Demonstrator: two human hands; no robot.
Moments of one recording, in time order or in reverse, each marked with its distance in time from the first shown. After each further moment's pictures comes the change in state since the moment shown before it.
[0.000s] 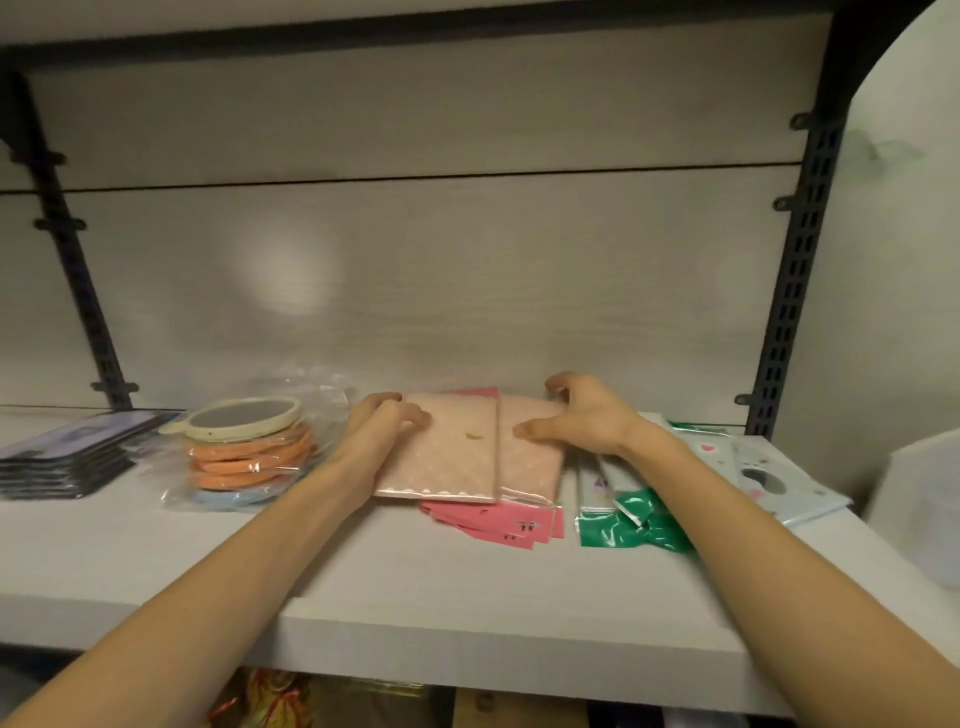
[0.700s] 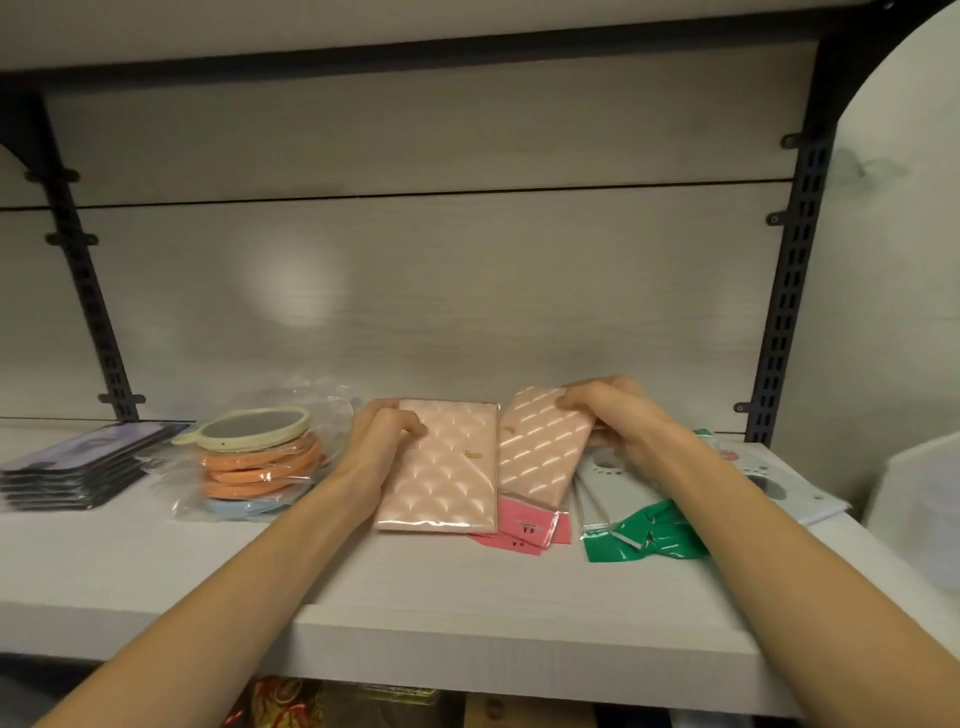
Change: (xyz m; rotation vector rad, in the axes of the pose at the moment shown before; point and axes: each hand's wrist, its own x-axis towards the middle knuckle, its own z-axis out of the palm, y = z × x) left_hand -0.005 0.005 -0.006 -0.067 0.018 0.011; right_hand -0.012 -0.002 -0.013 0.851 0.095 0.269
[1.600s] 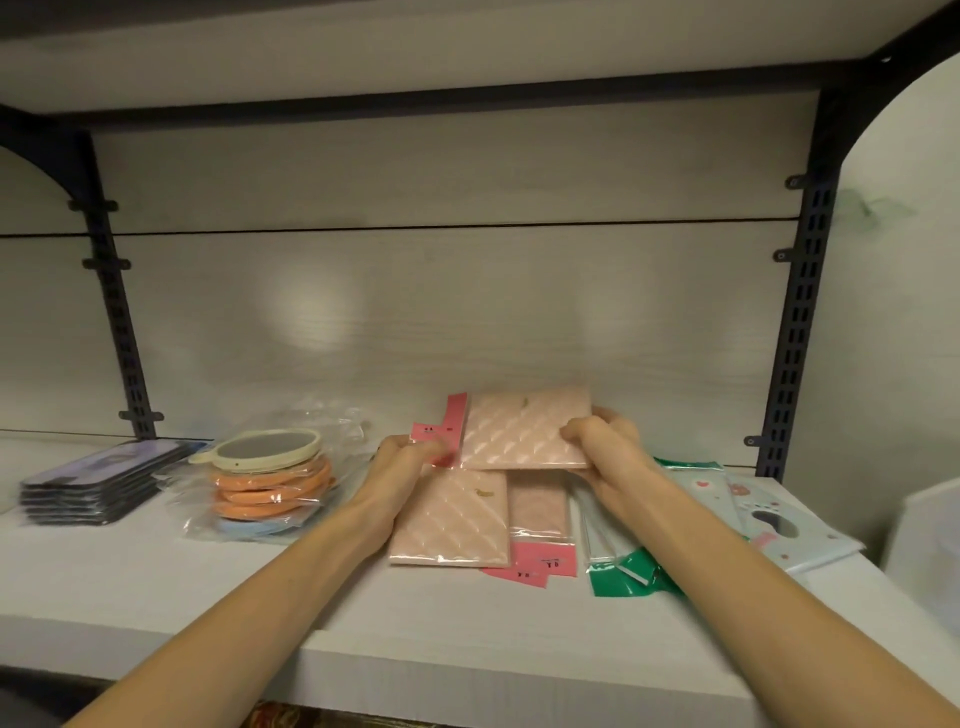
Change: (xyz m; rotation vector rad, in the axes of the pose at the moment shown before) left_hand -0.013 -0.001 0.008 0.059 -0.099 -0.003; right_hand -0.009 0.005 0.030 0.351 0.095 -0.013
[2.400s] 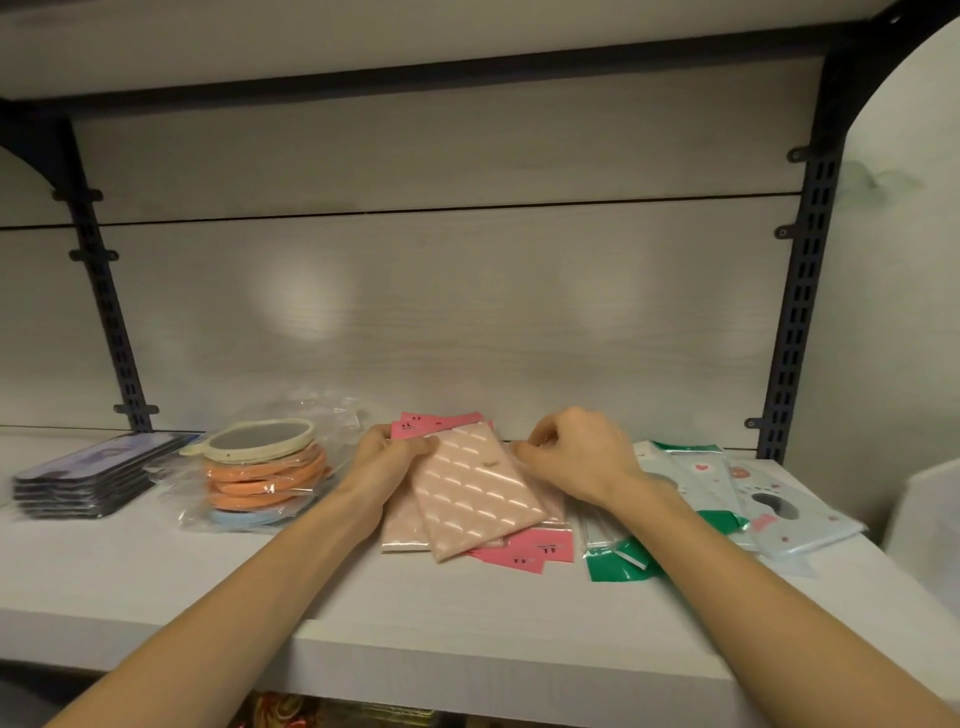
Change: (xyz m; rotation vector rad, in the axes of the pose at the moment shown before) left_hand 0.006 -0.007 -0.005 -0.006 0.082 0.009; right_hand -0.013 0.006 0.000 -1.331 -0.112 -0.466
